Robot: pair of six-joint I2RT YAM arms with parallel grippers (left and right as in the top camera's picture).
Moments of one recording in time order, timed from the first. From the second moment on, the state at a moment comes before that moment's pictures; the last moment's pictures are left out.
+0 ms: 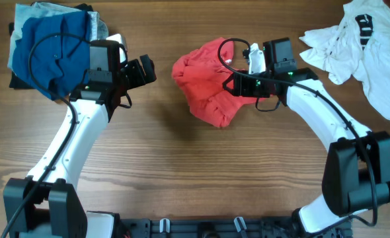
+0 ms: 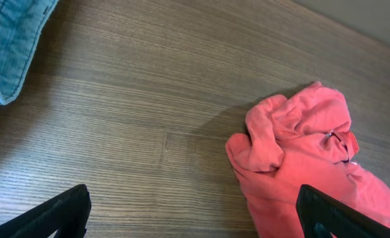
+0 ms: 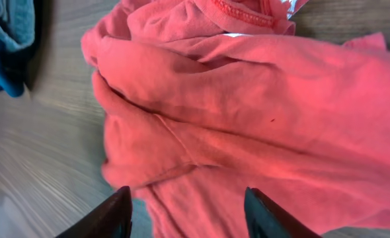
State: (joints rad) left arm -0.12 1.55 1.08 -0.34 0.10 -0.41; right arm 0.23 1.76 1.18 -0.47 -0.48 0.28
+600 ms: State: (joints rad) left arm -0.12 1.55 1.08 -0.36 0.10 -0.41; right arm 0.26 1.89 1.17 -0.31 -0.41 0.40
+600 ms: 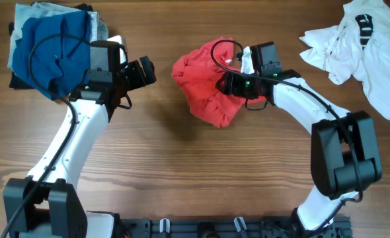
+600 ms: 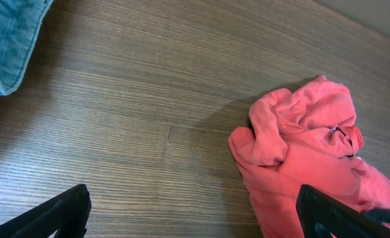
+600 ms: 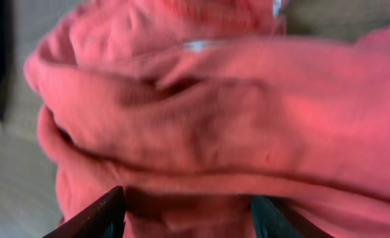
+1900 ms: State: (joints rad) left arm -0.12 1.55 1.08 -0.34 0.11 -0.41; right arm 0.19 1.68 1.65 -0.59 -0.35 0.24
